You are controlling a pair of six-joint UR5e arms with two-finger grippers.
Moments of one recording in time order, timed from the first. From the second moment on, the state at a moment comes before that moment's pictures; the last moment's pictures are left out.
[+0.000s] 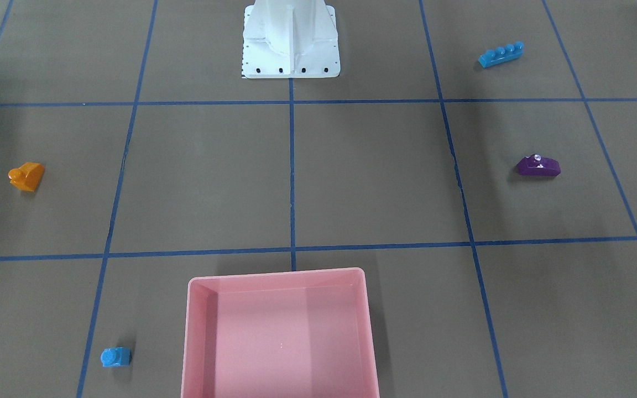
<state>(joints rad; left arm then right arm) -1.52 -1.43 -1.72 -1.69 -2.34 0.07 1.49 -1.66 1.80 -1.62 2.35 -0.08</state>
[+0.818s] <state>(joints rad) -1.52 -1.43 -1.72 -1.70 -2.34 0.07 1.22 -1.65 1.73 -1.40 2.36 0.24</state>
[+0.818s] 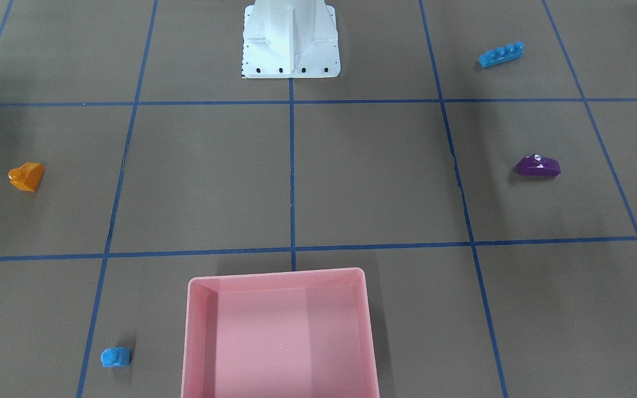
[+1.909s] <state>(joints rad) -1.52 -1.43 -1.73 -1.72 -2.34 0.08 0.99 -1.60 1.59 -1.17 2.29 0.60</state>
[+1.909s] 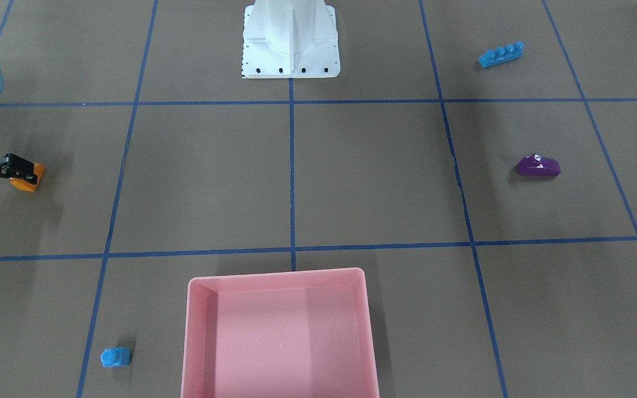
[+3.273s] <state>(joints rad) -1.41 -1.39 -1.73 -1.95 -2.50 -0.26 1.07 -1.03 1.64 -1.71 2.31 0.81</state>
